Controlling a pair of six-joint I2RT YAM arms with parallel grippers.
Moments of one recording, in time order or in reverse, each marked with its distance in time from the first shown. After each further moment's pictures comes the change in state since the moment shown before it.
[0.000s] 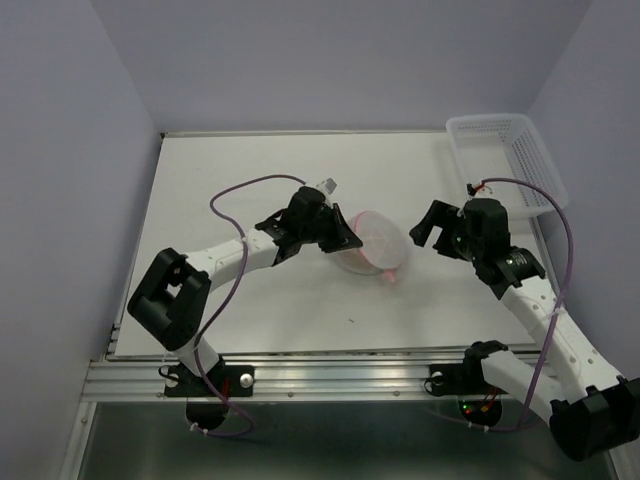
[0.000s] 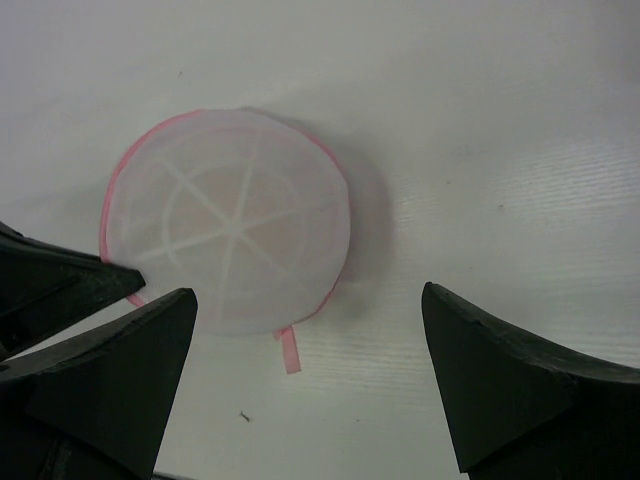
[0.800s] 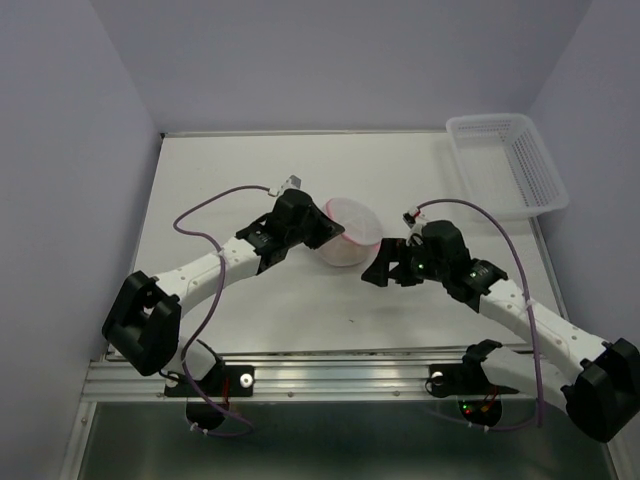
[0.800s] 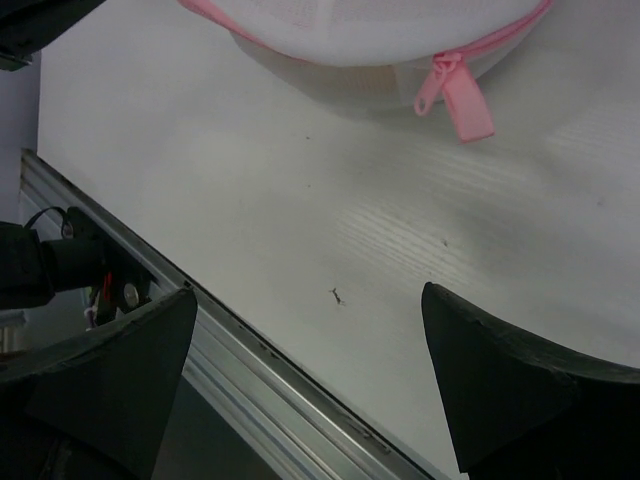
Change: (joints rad) left arm -0.006 -0.194 -0.060 -0.089 -0.327 -0.289; right arm 0.260 0.069 -0.159 0.184 -0.378 0.019
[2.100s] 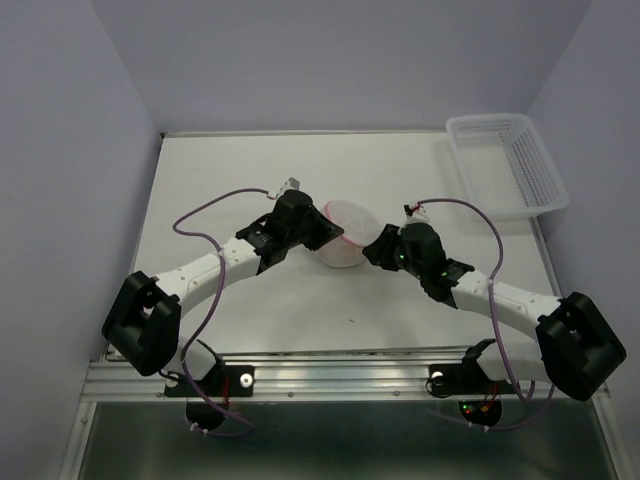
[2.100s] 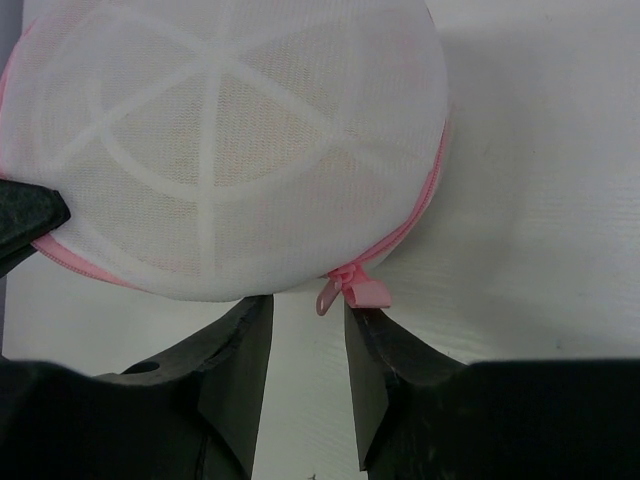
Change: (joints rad) left arm 0.000 0.000 0.000 -0.025 0.000 -0.039; right arm 0.089 0.257 -0.101 0.513 0.414 0.157
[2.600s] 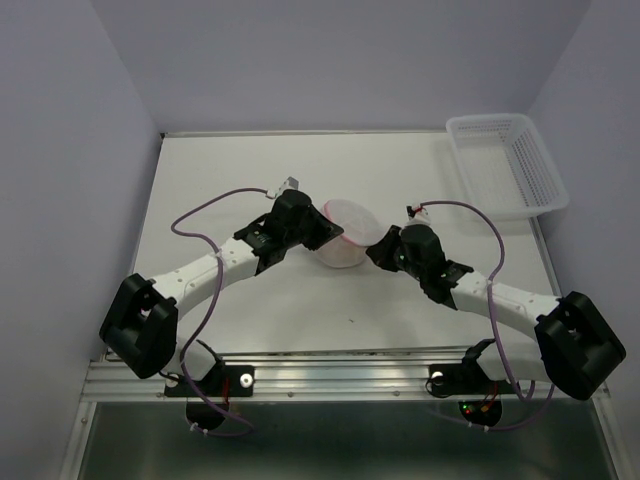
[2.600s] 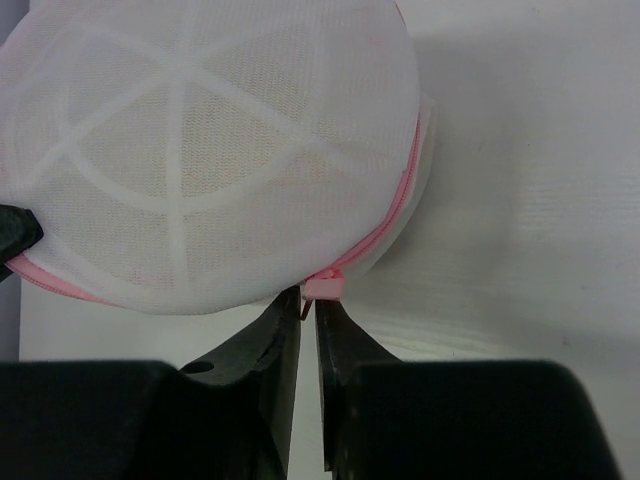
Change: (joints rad) left arm 0.000 -0.016 0.000 -0.008 0.000 -0.001; right arm 0.007 0.008 -0.014 0.021 0.034 0.060
